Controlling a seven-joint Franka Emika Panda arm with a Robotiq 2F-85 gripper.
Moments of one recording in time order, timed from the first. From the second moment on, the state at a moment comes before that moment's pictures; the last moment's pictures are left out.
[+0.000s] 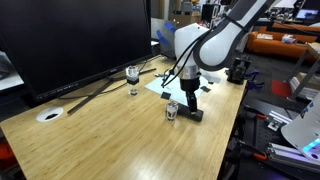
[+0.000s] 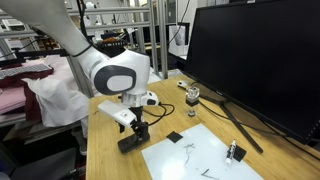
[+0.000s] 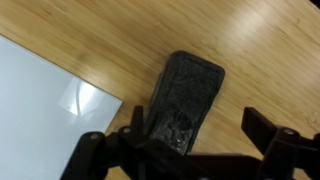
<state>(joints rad) 0.13 0.28 0.15 -2.39 0.07 2.45 -0.34</state>
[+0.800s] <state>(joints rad) 0.13 0.33 0.15 -2.38 0.03 2.47 -0.34</state>
